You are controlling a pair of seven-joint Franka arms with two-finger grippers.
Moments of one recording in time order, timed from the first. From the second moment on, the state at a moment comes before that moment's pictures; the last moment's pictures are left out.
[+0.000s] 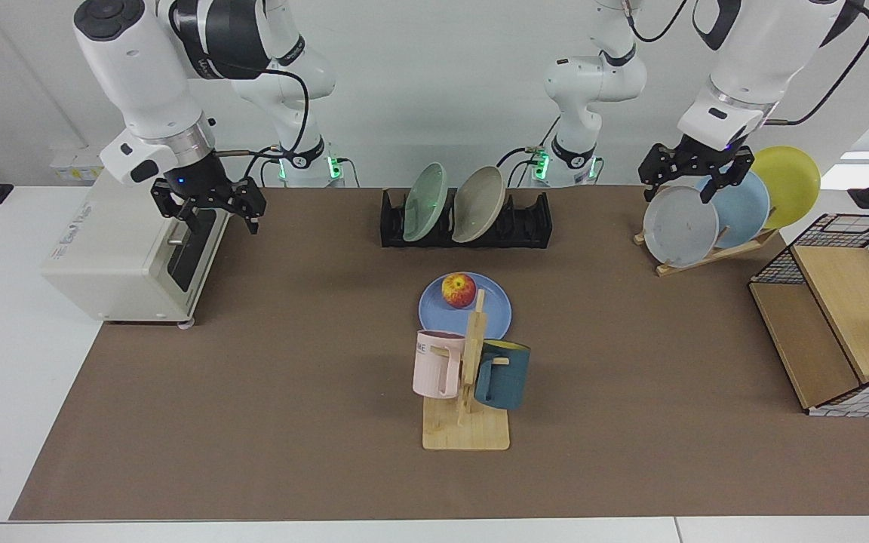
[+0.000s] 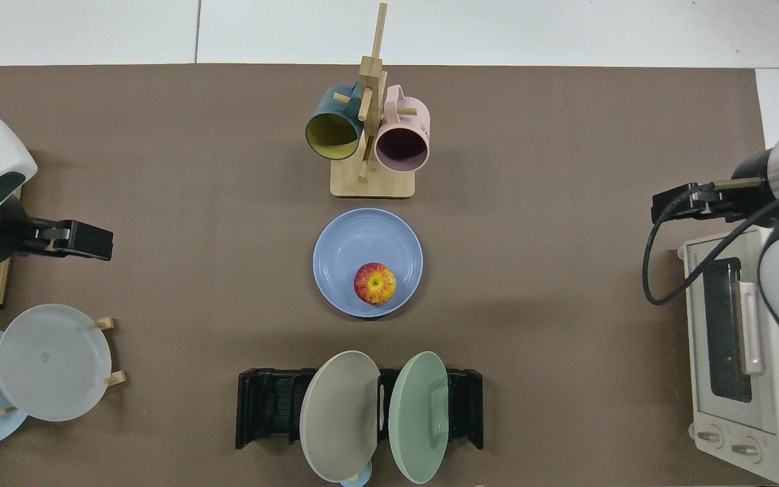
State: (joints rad) left arm -0.03 -0.04 -0.07 -1.61 0.01 1.55 0.01; right arm 0.06 0.04 -0.02 -1.61 0.00 1.67 0.05
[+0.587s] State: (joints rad) left arm -0.03 -0.04 -0.07 -1.61 0.01 1.55 0.01; right arm 0.06 0.03 -0.04 -1.62 0.00 1.66 0.05
